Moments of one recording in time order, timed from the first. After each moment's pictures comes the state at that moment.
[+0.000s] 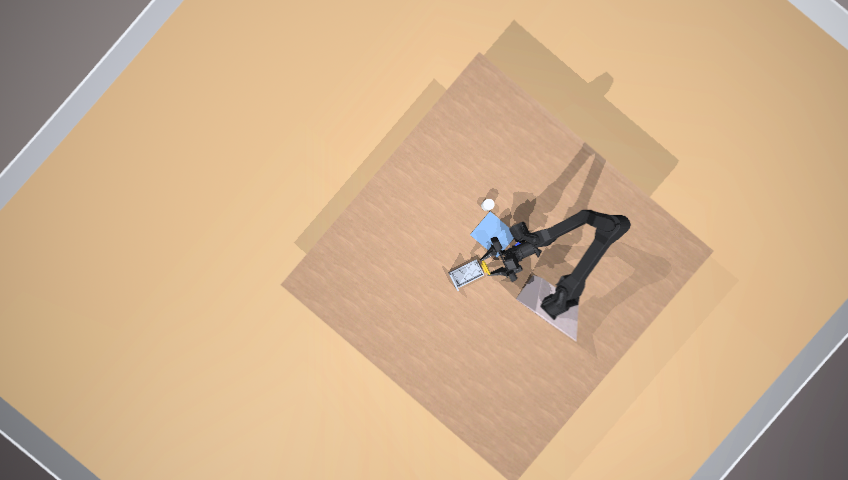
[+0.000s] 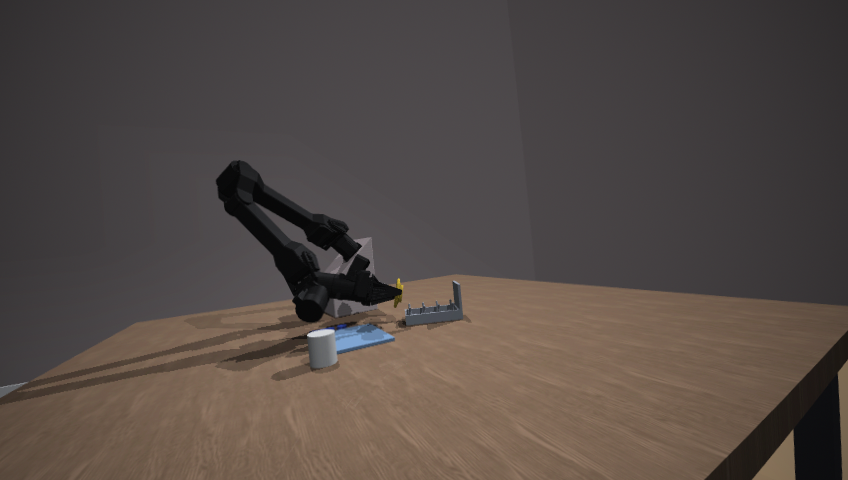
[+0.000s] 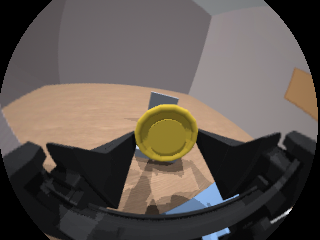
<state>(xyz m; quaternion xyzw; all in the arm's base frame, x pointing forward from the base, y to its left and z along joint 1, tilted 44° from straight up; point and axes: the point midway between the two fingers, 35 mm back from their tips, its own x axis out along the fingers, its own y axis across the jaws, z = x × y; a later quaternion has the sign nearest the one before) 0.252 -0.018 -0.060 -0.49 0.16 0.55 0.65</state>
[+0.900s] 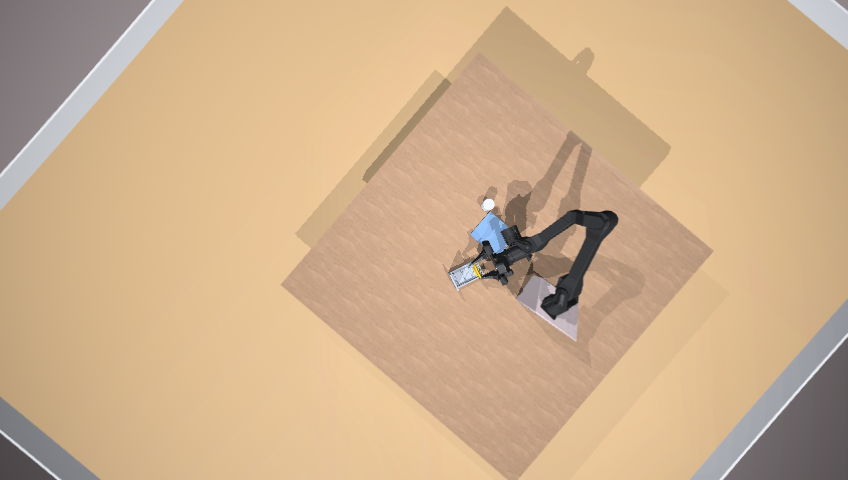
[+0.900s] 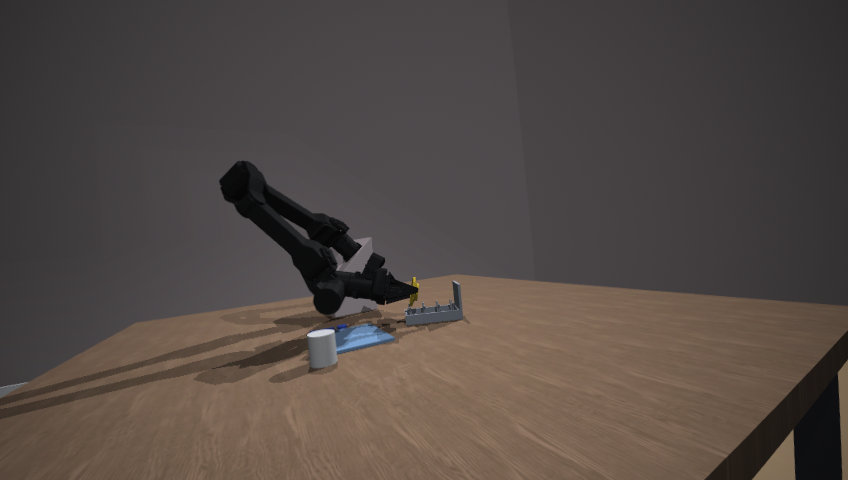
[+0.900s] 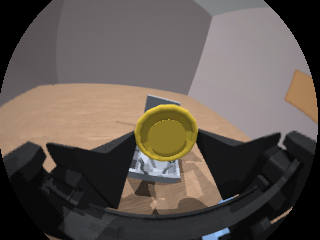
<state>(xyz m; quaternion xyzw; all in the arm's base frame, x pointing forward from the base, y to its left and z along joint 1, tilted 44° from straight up) 0.267 0.009 -0.081 -0.50 0.15 0.55 0.65</state>
